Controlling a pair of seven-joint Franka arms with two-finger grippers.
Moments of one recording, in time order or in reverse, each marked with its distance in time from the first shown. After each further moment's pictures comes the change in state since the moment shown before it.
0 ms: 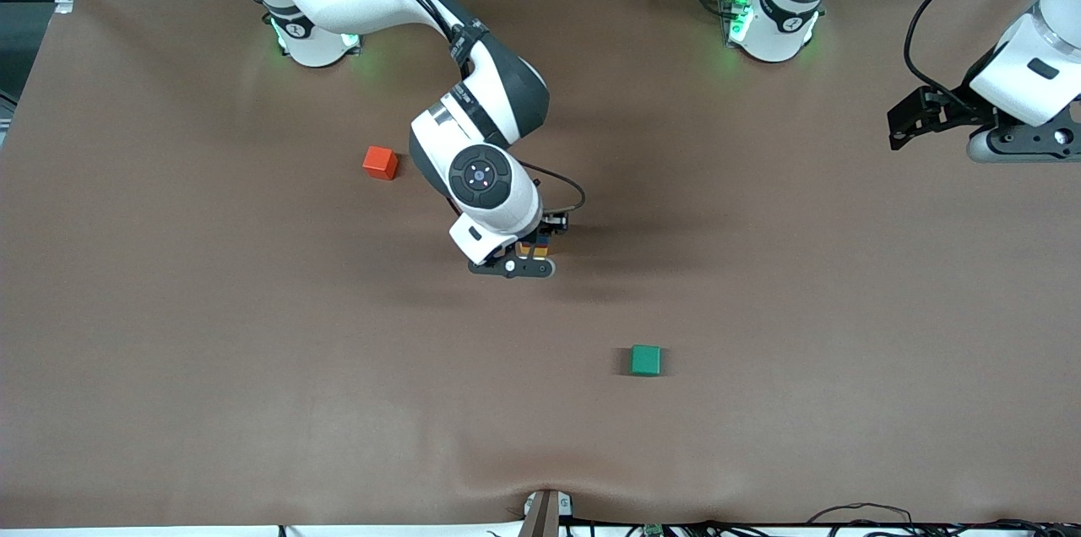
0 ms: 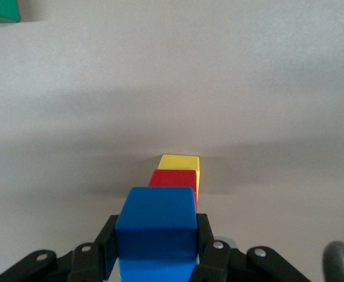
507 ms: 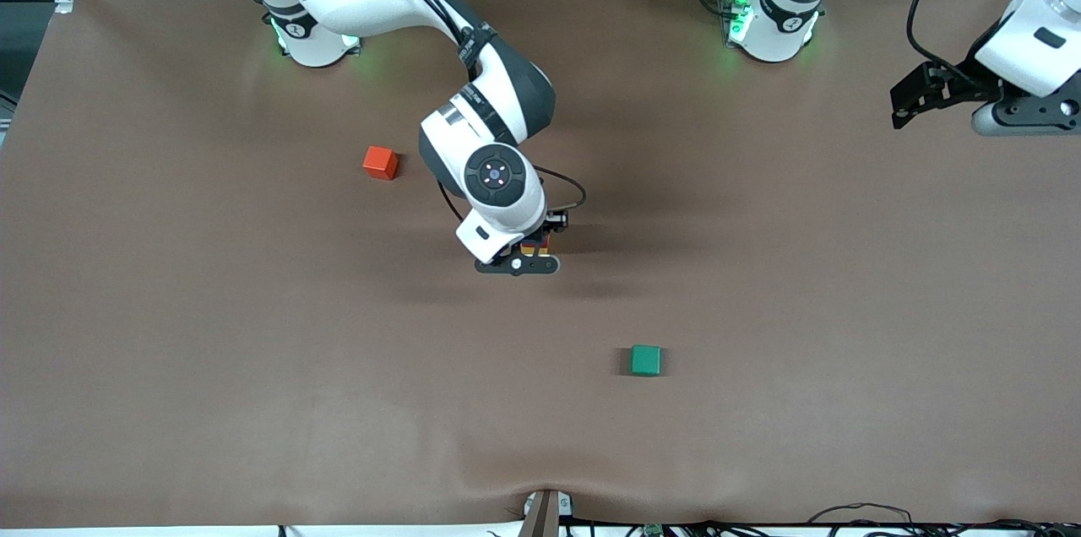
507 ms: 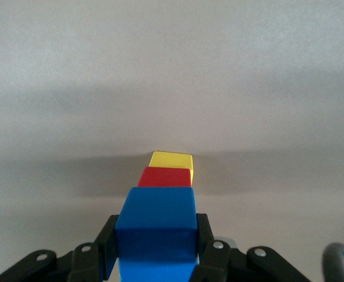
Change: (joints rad) left arm 0.001 -0.065 0.003 -0.040 -0.010 -0.034 -0.001; right arm 0.023 0.018 0.001 -0.006 -0.033 -0.006 -0.019
